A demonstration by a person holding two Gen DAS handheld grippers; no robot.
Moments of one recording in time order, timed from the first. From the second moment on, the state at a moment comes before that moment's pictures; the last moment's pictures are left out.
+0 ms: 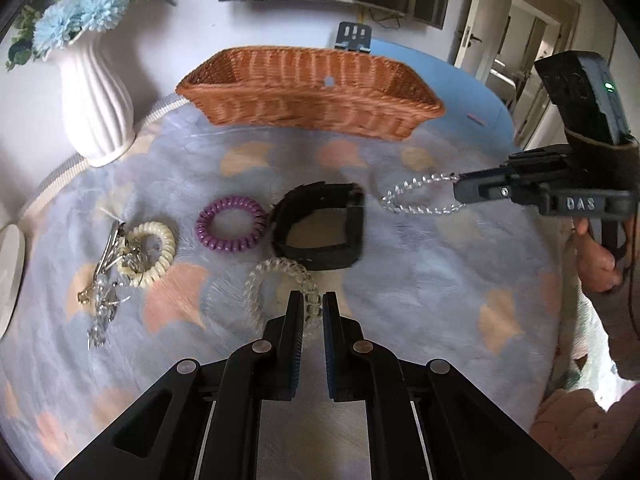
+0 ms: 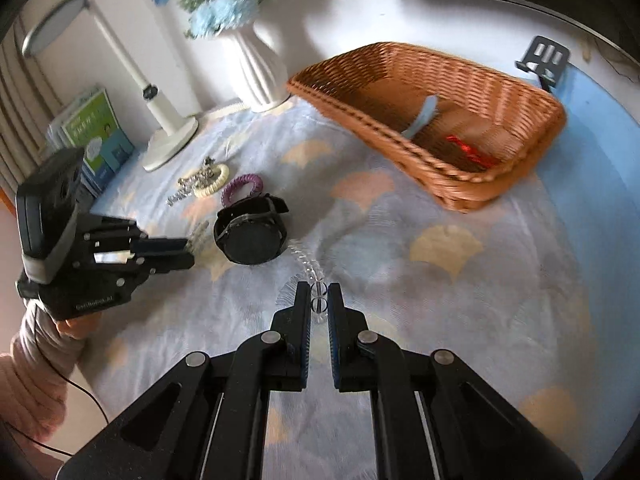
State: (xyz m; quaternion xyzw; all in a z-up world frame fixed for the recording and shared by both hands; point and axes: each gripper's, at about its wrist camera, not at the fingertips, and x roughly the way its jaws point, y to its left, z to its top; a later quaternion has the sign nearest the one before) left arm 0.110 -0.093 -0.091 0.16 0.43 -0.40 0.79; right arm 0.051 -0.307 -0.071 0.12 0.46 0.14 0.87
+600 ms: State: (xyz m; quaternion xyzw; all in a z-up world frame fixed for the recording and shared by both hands) left arm 0.118 -0.127 -0.017 0.14 0.37 -0.44 0.81; right arm 0.036 -0.342 -0.006 0.12 0.41 0.10 0.90
